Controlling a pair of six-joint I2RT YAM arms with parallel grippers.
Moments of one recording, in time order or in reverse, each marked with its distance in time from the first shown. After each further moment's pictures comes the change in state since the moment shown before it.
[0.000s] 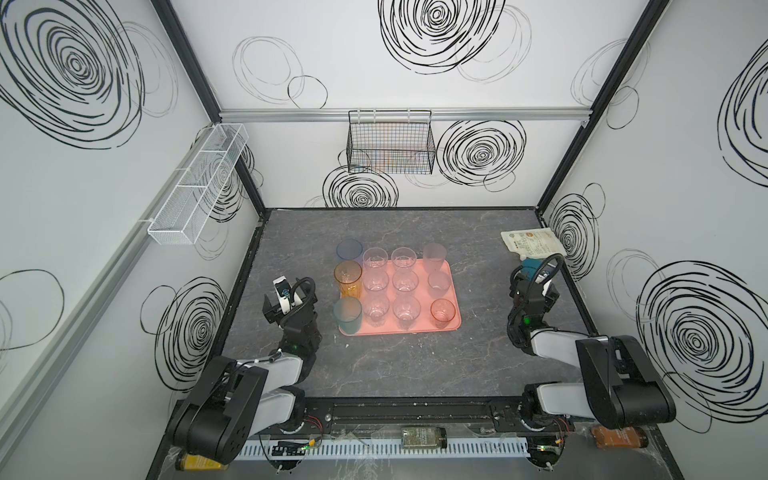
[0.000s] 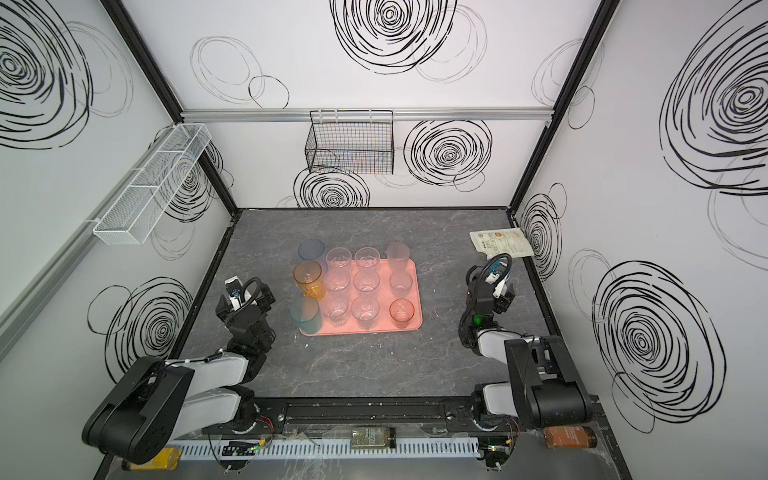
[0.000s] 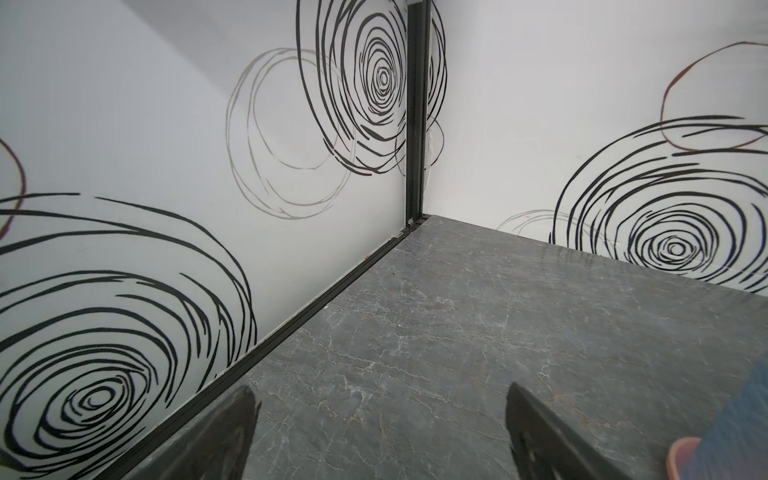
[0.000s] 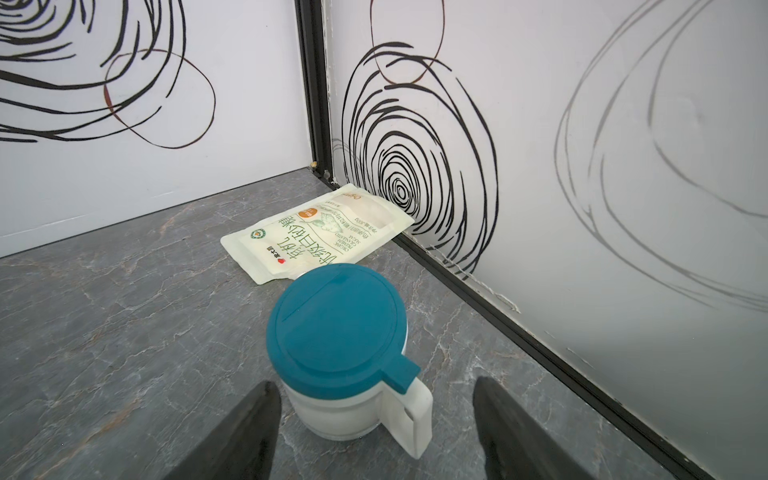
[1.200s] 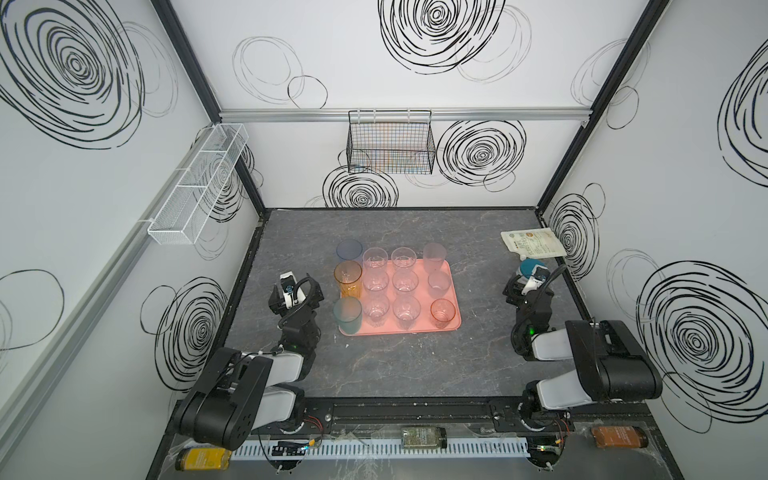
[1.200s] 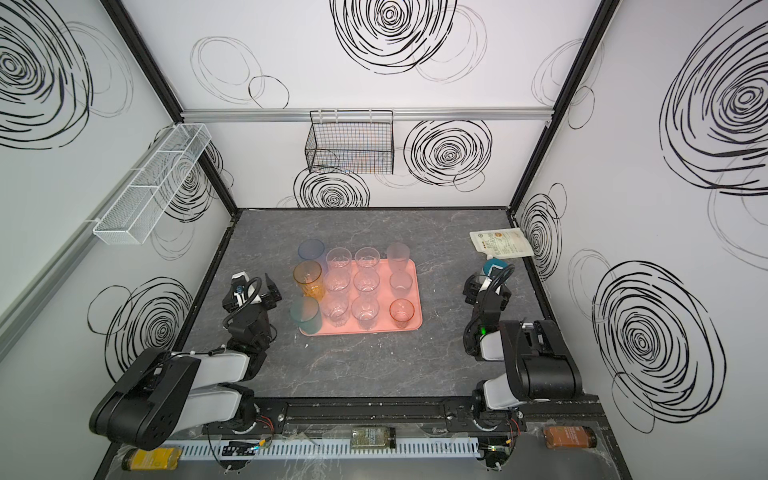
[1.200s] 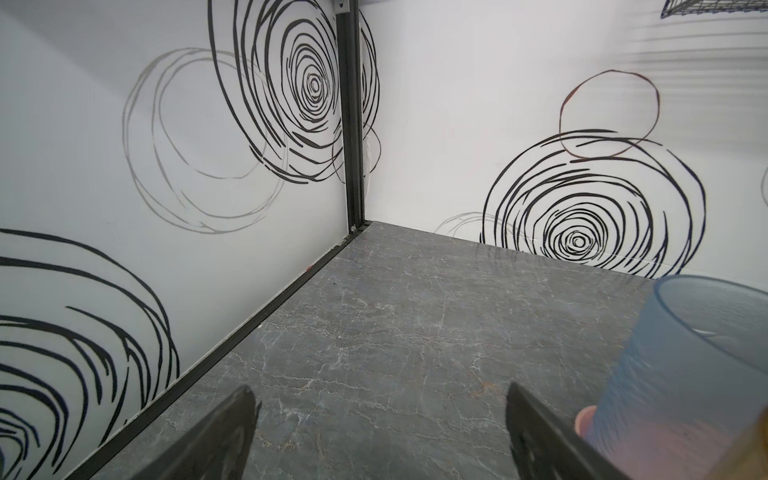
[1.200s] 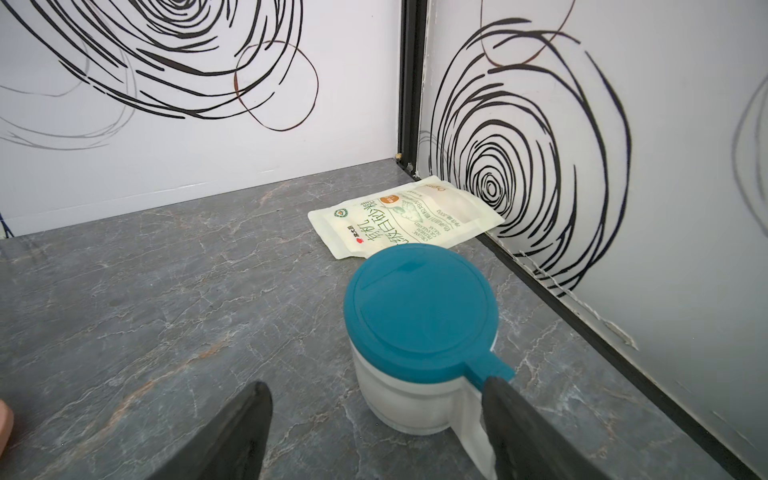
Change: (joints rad) left arm 0.036 0.075 0.006 0.103 0.229 0.014; right arm -0.098 0.126 -0.086 0.282 -0.369 -0.067
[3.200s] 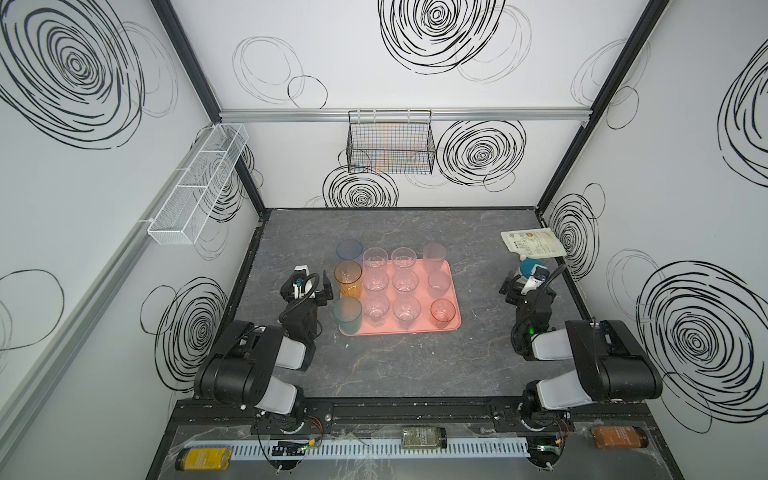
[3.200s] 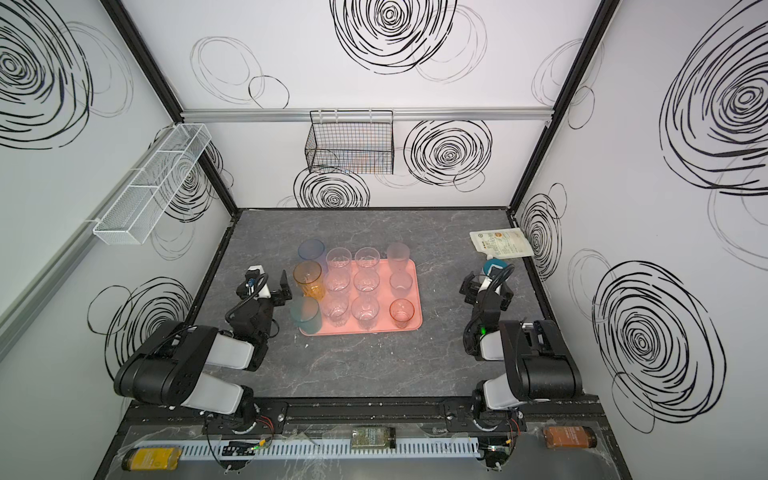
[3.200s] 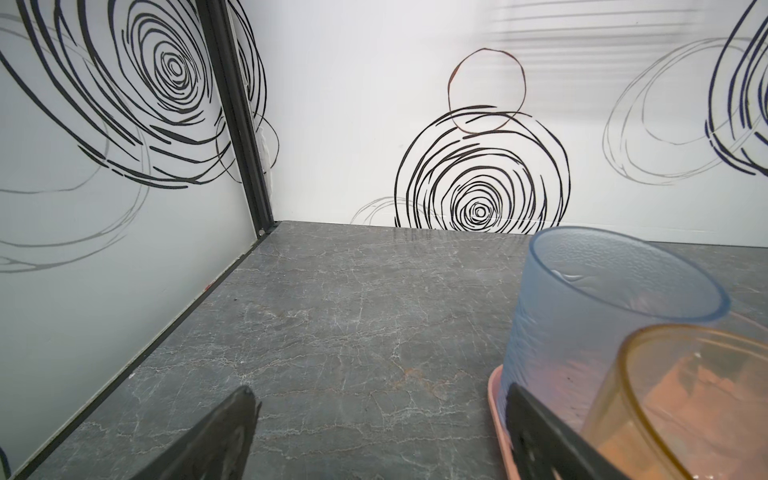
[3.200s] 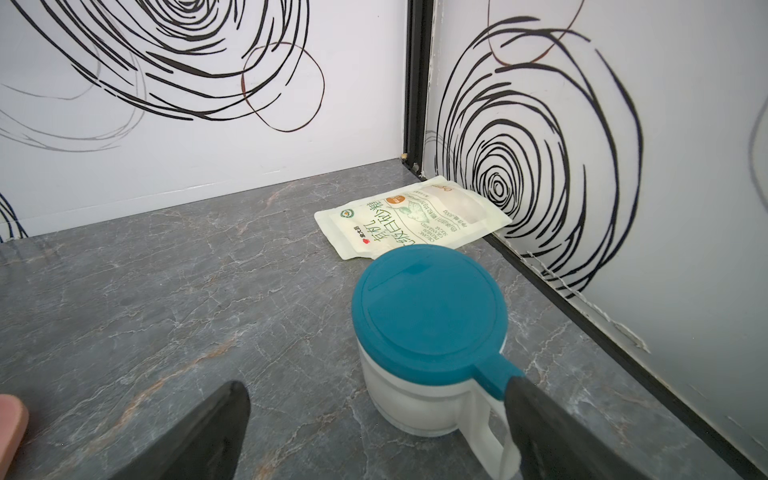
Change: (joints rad) left arm 0.051 0.166 0.044 0.107 0.342 0.050; right arm 0.000 0.000 0.002 0.000 -0.011 0.004
